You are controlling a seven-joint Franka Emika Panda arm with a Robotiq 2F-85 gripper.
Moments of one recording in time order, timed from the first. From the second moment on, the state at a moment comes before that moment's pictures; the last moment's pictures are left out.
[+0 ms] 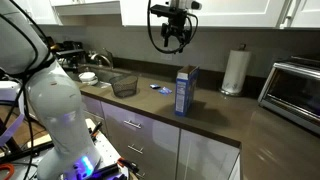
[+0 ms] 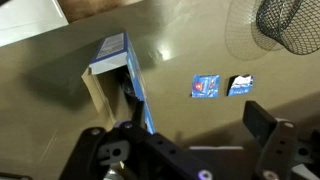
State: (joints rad) arm -0.01 -0.31 -0.21 -2.06 0.13 1.80 -0.24
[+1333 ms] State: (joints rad) arm -0.01 -0.29 -0.19 -2.06 0.13 1.80 -0.24
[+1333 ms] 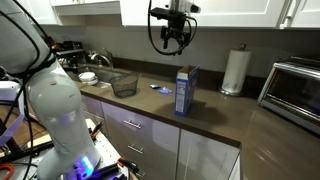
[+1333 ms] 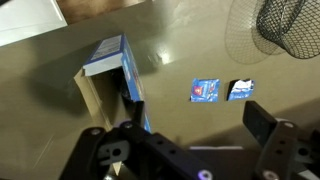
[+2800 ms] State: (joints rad) arm 0.03 -0.14 -0.03 -2.23 0.13 2.14 -0.23
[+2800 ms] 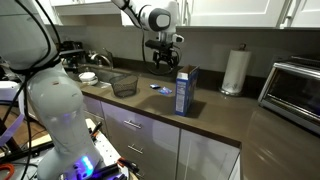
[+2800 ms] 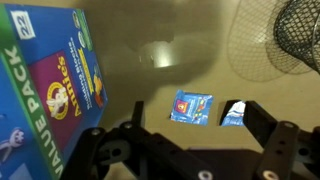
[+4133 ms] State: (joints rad) arm 0.05 0.04 0.03 -2.21 -0.04 2.35 -0.07
